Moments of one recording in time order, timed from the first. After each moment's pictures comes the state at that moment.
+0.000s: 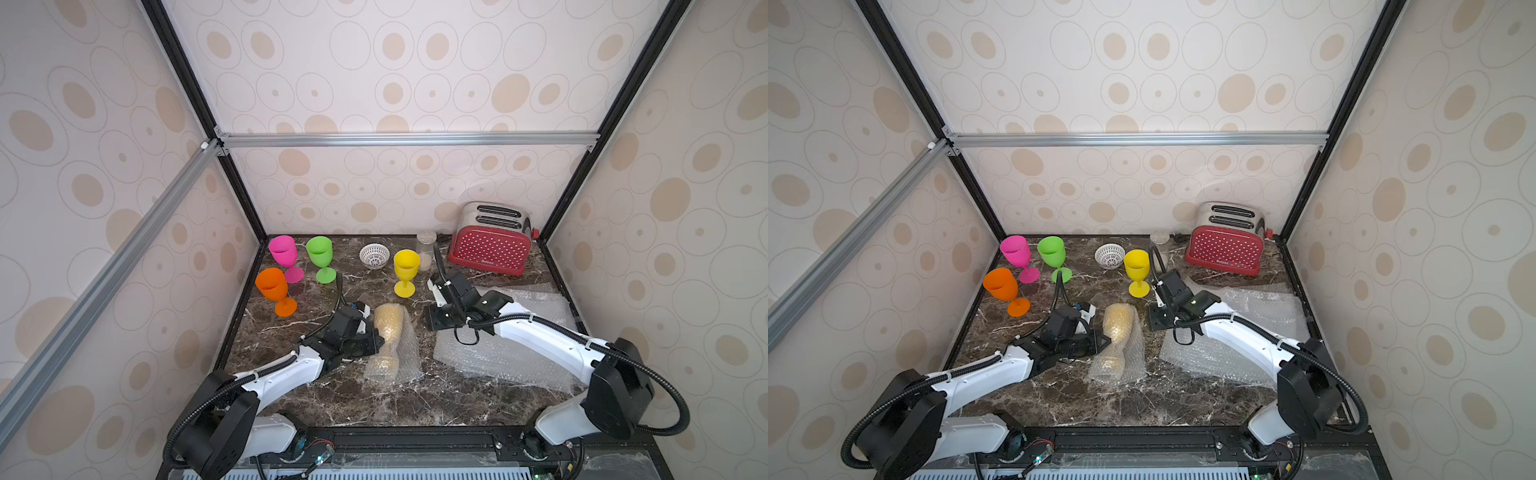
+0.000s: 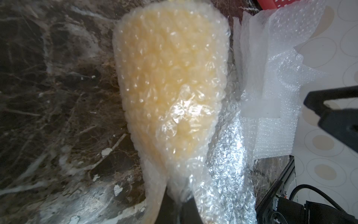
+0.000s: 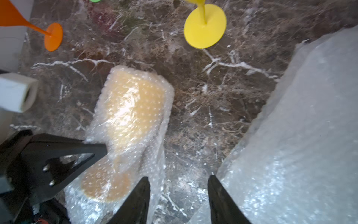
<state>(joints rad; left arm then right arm) -0.58 1.27 0.54 -0.05 0.28 -0.71 0.71 1.48 1.09 -0.58 -0.10 0.49</state>
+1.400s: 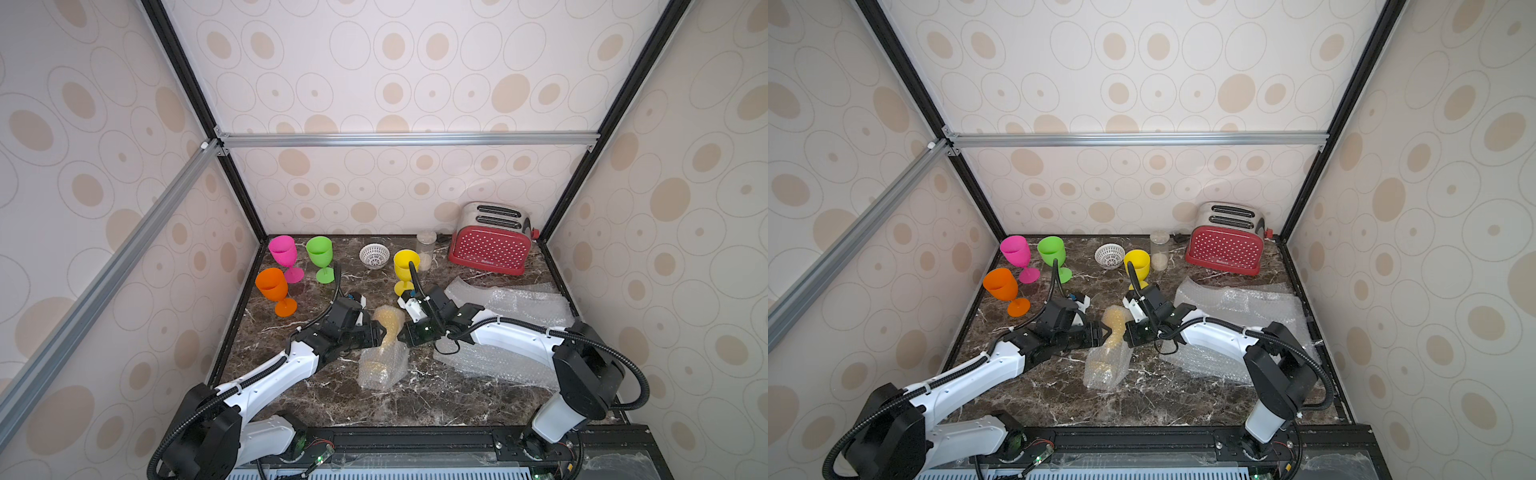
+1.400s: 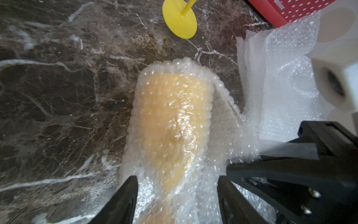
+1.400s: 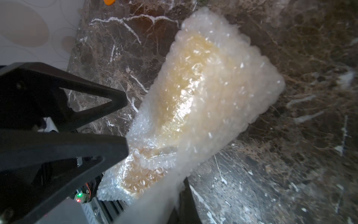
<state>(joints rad) -0.58 1.21 0.67 -0.26 0.16 -0.63 0.79 1.64 1.05 -0.31 -0.36 0.46</state>
